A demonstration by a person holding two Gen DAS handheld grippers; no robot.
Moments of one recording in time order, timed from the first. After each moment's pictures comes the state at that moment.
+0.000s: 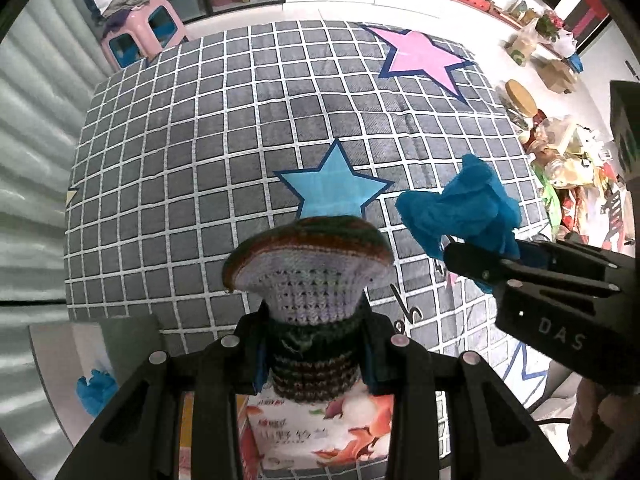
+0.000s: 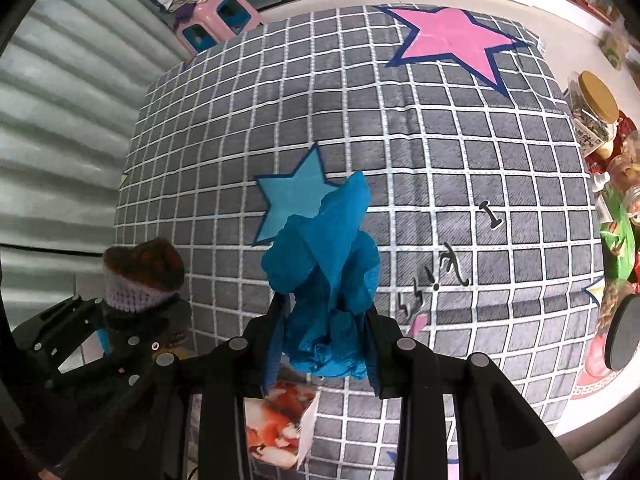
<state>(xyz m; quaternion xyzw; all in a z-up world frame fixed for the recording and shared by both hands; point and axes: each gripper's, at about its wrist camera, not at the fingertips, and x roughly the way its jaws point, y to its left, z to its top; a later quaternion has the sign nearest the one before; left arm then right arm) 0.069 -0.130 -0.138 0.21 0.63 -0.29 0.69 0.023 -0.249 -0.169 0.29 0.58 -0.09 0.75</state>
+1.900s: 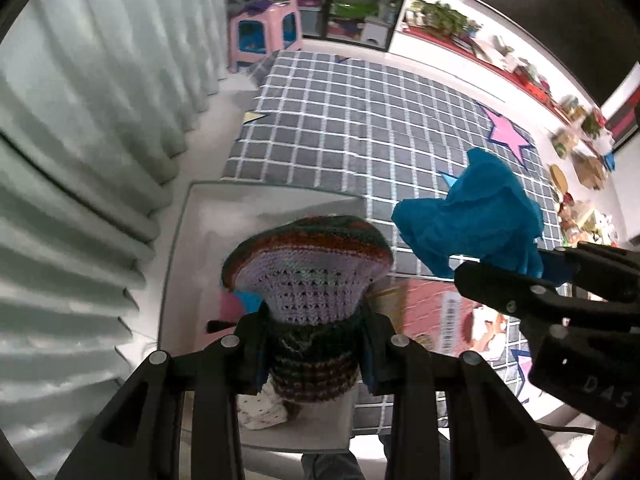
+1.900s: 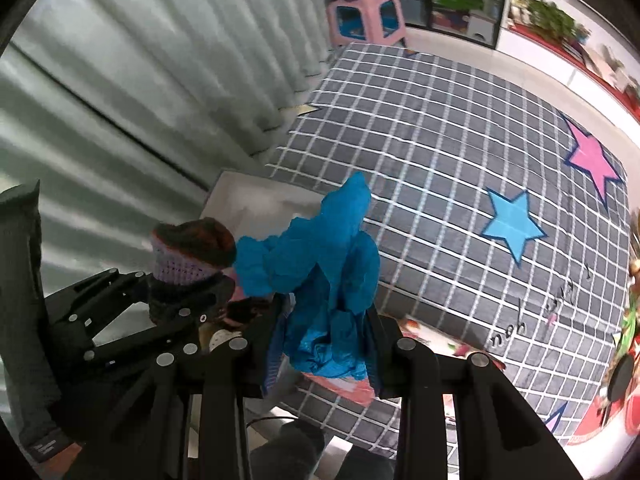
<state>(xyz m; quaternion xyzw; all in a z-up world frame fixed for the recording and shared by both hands) 0.064 0.154 -0.061 0.10 0.60 -0.19 0.77 0.057 0.035 -0.057 0.14 0.57 0.04 0.81</state>
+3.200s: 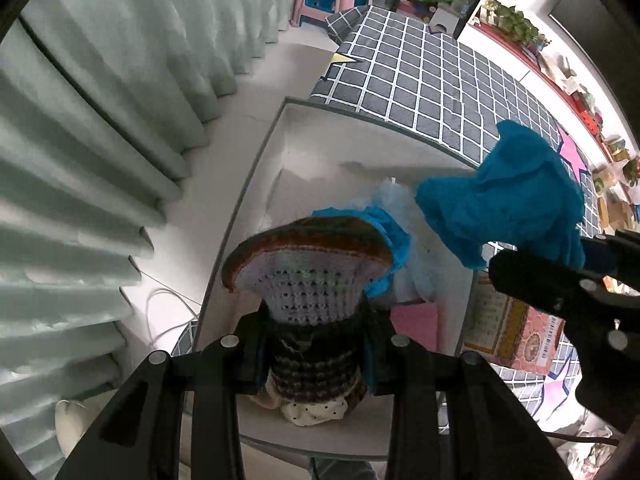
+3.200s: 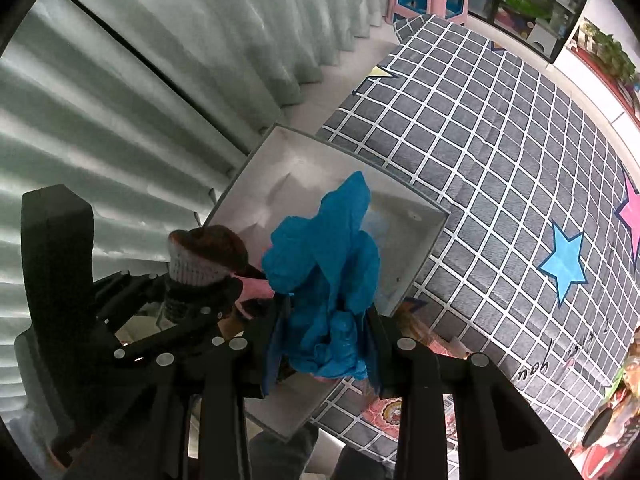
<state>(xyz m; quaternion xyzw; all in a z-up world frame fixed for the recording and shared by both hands) 0.083 0.228 -0.121 0.06 0.65 -0.10 0.75 0.114 0.115 -0.100 0.06 0.63 0.10 0.77</state>
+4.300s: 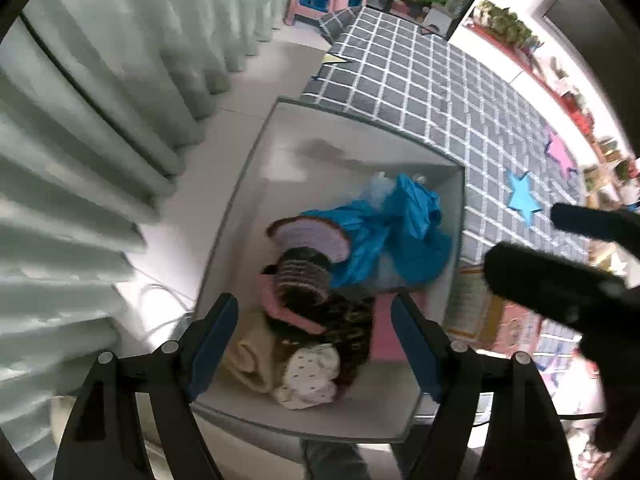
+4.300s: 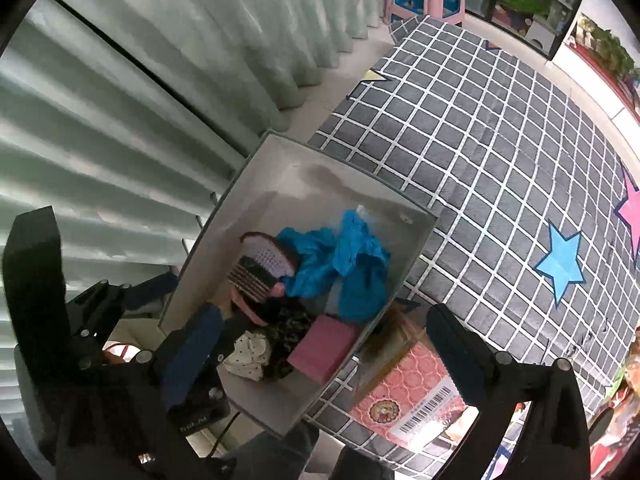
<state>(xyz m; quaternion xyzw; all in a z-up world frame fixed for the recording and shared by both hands) 0.075 0.228 -0.107 0.05 0.66 -0.11 0.74 0.112 0.103 -0.091 0.07 0.62 0.10 0.77</state>
